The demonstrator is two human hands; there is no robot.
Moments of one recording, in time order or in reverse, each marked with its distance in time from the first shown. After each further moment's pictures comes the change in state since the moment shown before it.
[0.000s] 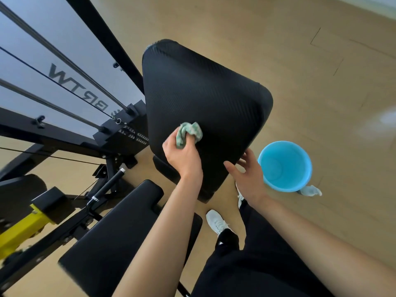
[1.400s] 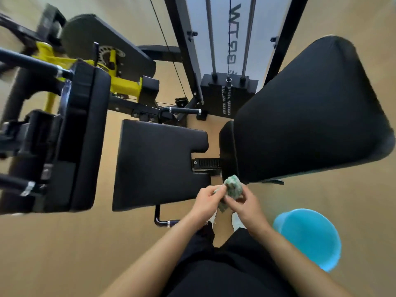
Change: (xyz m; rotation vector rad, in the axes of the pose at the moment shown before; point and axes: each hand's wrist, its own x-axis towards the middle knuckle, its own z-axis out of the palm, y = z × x) left_hand -0.185 -0.094 -0.127 0.004 -0.103 -0.386; right_hand -0.072 0.023 -0.012 -0.240 -1.011 0.074
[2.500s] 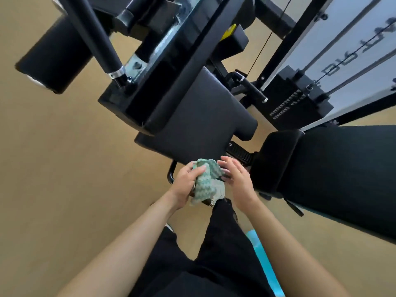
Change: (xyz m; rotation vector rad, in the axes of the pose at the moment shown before) left_hand -0.034 -0.124 -0.144 -0.831 0.304 -0.028; right_hand 0.061 0.011 0.162 -0.258 -0.279 0.112
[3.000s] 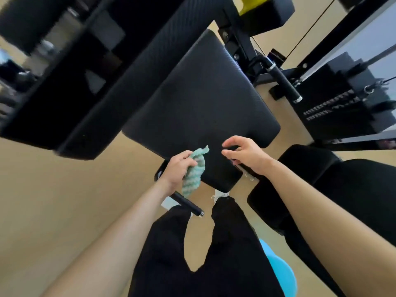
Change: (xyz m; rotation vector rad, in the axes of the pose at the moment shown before) left_hand 0.124 0.002 0.011 0.161 0.265 -0.065; right_hand 0.225 -0.032 -0.065 -0.632 -0.545 0.051
